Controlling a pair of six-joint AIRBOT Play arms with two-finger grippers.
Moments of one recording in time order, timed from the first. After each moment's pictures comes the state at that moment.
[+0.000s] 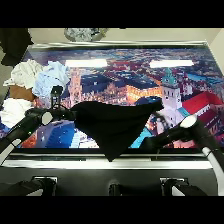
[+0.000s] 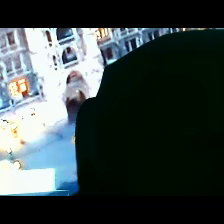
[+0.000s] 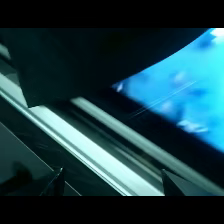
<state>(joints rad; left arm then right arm) -0.27 -1.21 0.86 1.59 -0.68 -1.75 -0.03 -1.13 0.63 -0.90 1.34 1.01</state>
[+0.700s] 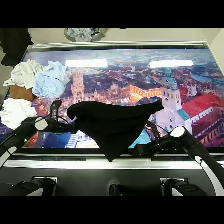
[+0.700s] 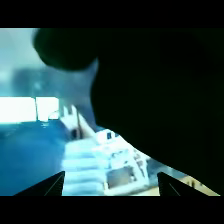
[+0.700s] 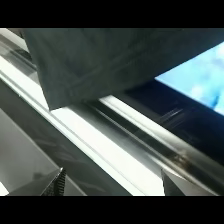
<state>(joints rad) -0.20 -1.14 0.69 1.25 -0.84 -1.61 0.08 -1.12 0.50 -0.75 1.22 1.03</state>
